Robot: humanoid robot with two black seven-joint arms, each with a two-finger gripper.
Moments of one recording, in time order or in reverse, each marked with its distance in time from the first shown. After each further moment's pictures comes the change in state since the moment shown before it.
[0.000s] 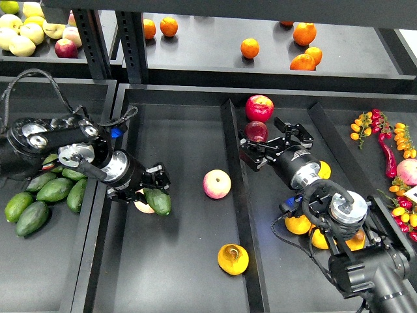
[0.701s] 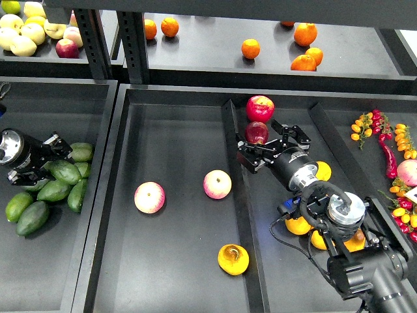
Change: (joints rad) left arm 0.176 0.297 -0.112 0.114 -0.017 0.000 0.000; right arm 0.000 0.000 -0.012 -0.003 0.000 0.000 0.000
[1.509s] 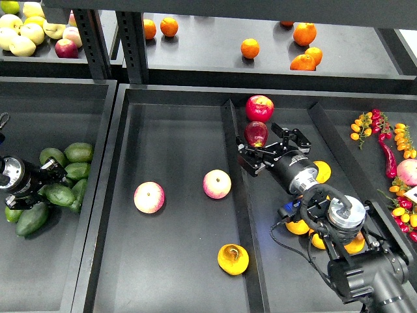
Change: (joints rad) left arm 0.098 -0.150 -0.168 0.264 0.157 0.000 0.000; right arm -0.033 0.000 -0.006 0.014 0.002 0.005 0.000
